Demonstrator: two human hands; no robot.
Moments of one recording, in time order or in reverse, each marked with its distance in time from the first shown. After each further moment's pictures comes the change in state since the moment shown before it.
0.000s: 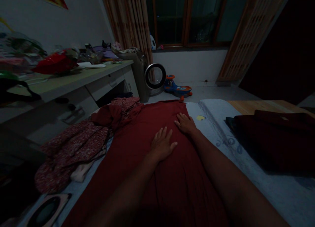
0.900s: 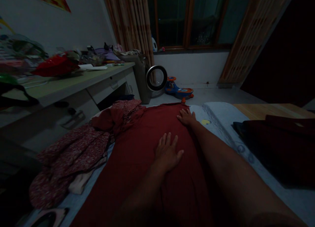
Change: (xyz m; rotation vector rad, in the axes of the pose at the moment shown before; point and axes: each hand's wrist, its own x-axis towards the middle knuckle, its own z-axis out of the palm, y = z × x) left_hand -0.004 0.007 0.001 0.082 -0.022 -0.024; right_hand 0.079 0.015 -0.004 -0.039 -0.114 0.121
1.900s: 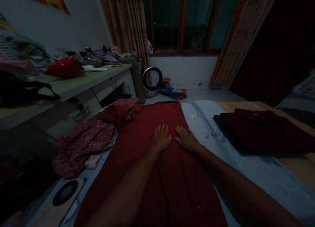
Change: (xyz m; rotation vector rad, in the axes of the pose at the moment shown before) left_hand 0.002 -0.002 0.006 0.085 0.068 0.004; right_hand -0.206 -0.011 0.011 -0.010 0.027 -0.273
